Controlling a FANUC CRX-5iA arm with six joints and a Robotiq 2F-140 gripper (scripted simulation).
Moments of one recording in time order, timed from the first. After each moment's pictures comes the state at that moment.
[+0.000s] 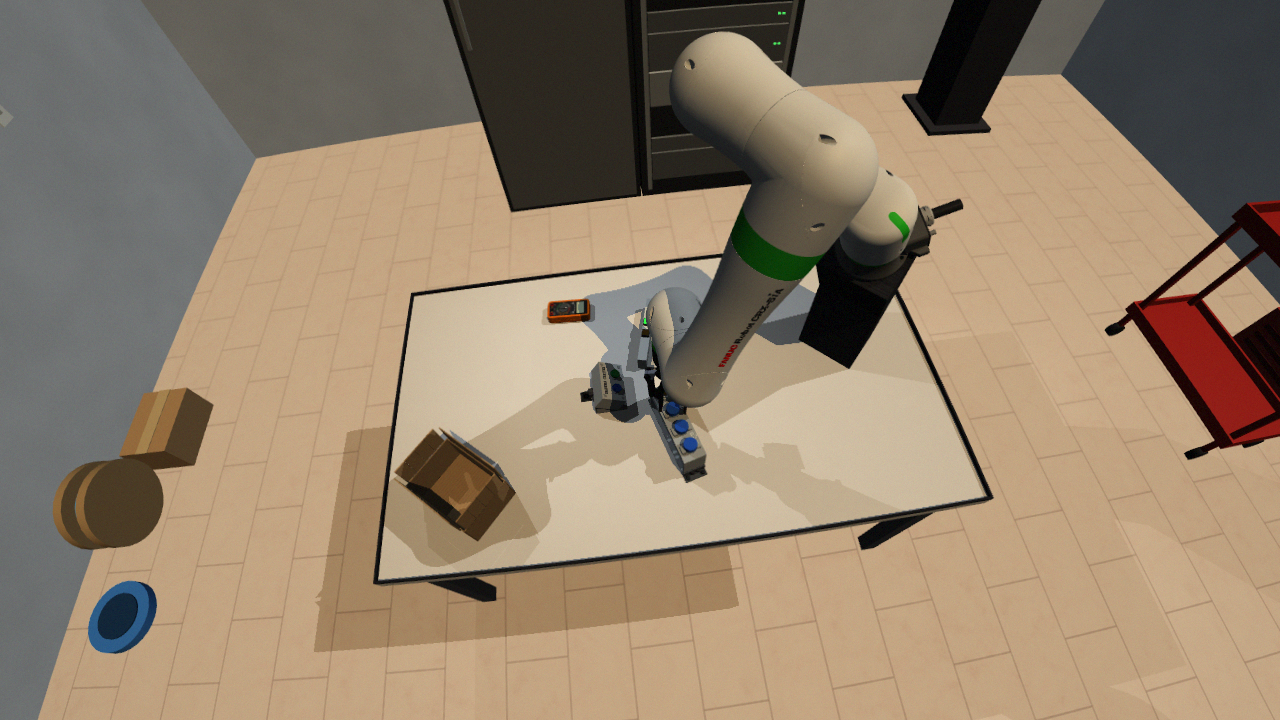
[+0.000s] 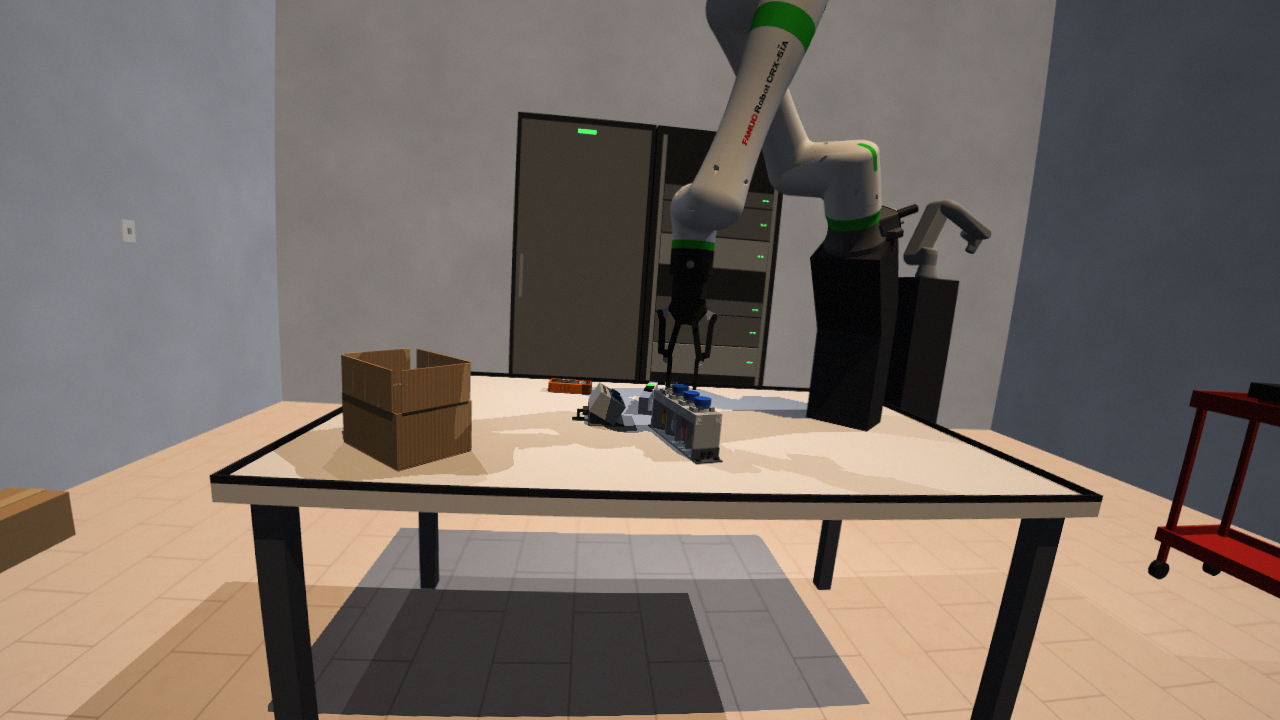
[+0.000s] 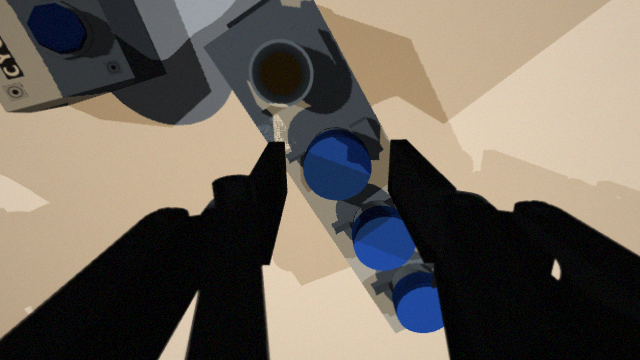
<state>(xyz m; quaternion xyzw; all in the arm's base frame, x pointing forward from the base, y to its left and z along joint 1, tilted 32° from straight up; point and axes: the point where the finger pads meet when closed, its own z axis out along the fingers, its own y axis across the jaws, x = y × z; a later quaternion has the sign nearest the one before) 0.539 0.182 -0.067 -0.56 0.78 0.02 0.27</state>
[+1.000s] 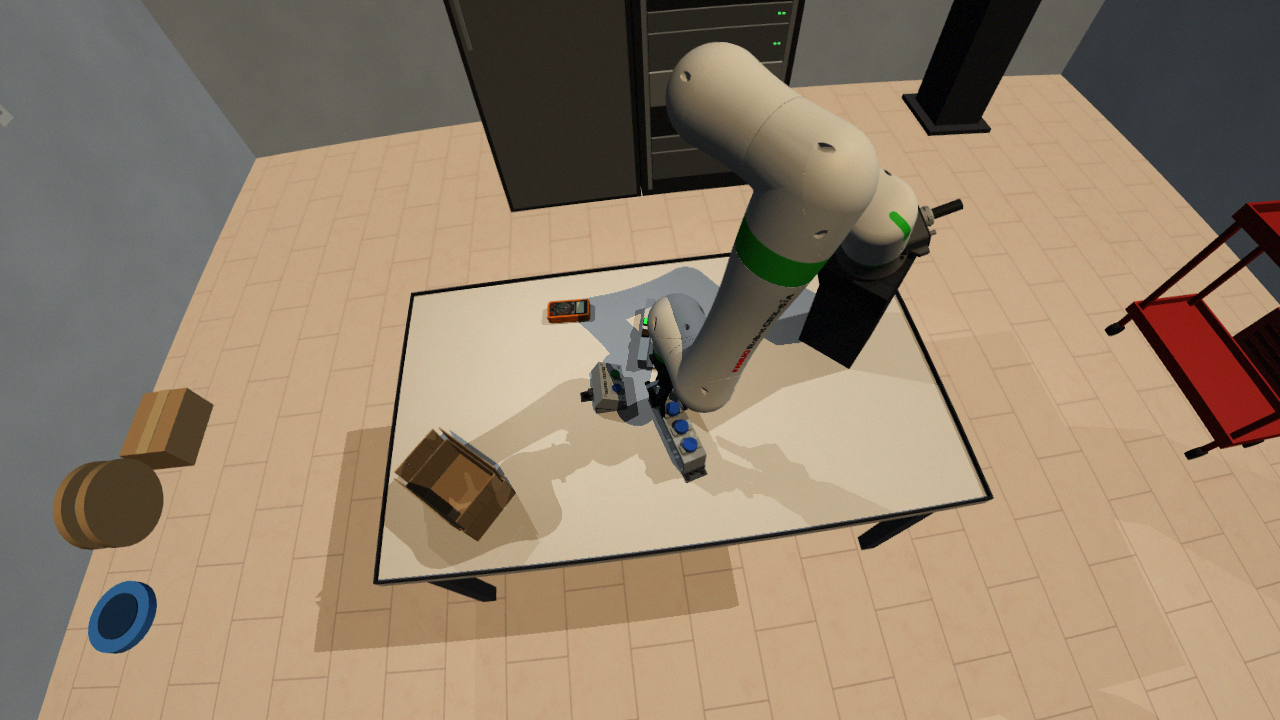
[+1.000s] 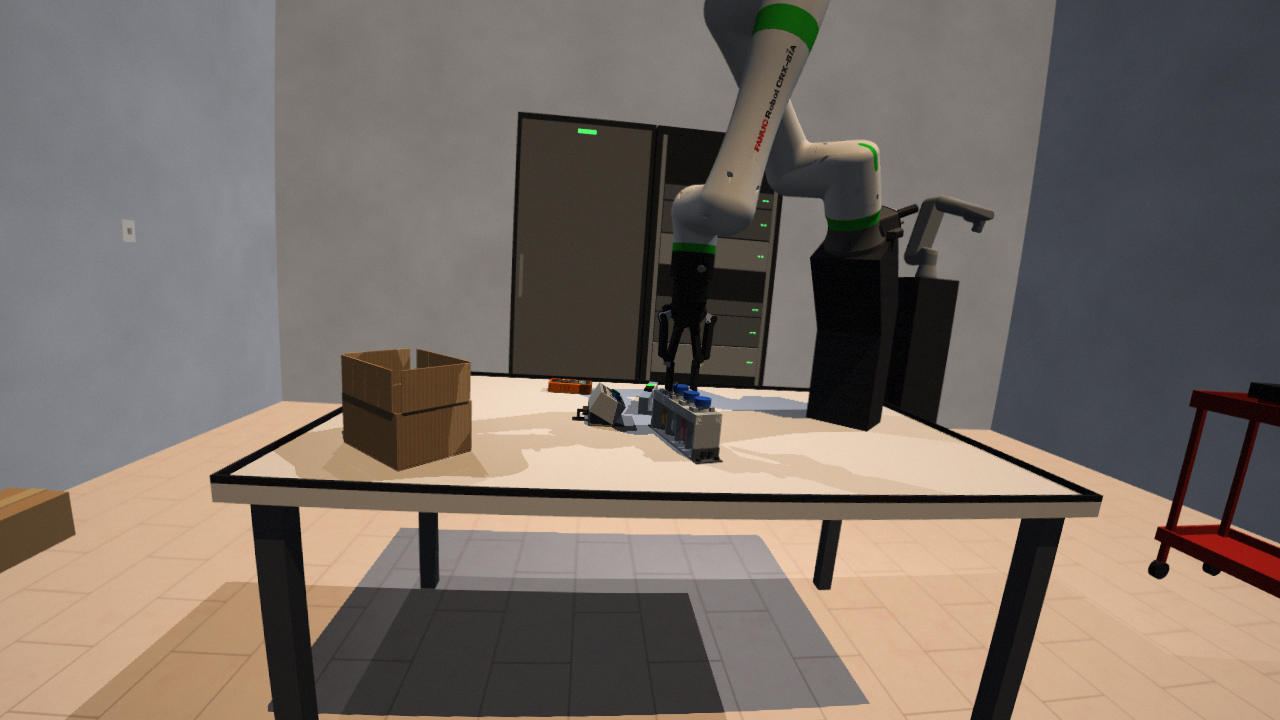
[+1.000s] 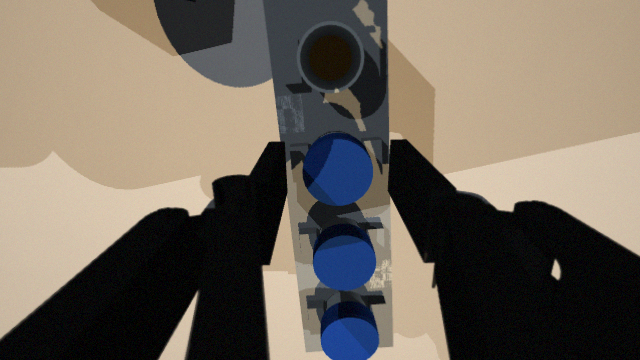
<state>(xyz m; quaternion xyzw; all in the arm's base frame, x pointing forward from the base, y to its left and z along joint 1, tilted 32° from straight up) 0.541 0.185 -0.072 -0.72 0.64 -0.05 0.26</state>
